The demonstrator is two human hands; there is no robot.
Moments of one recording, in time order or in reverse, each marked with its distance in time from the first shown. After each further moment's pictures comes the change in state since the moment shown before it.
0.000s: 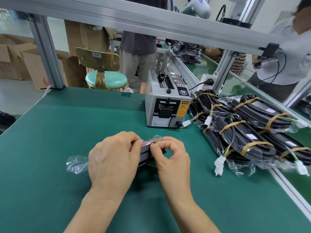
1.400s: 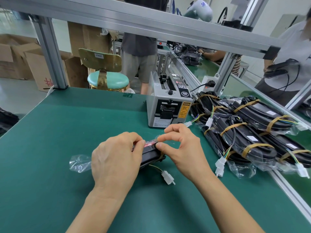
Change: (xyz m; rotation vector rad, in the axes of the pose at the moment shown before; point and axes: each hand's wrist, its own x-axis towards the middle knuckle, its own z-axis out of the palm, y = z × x) left_hand 0.000 -0.001 0.001 0.013 -0.010 0.001; right_hand 0.035 -0.022 -0.036 -0.426 -0.319 -0.229
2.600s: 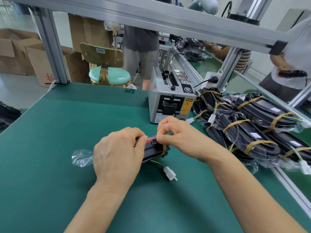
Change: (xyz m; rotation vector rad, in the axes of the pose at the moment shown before) left_hand 0.000 -0.003 0.001 0.009 0.036 0.030; right_hand 0.031 -0.018 -0.016 -0.042 -0.456 -0.052
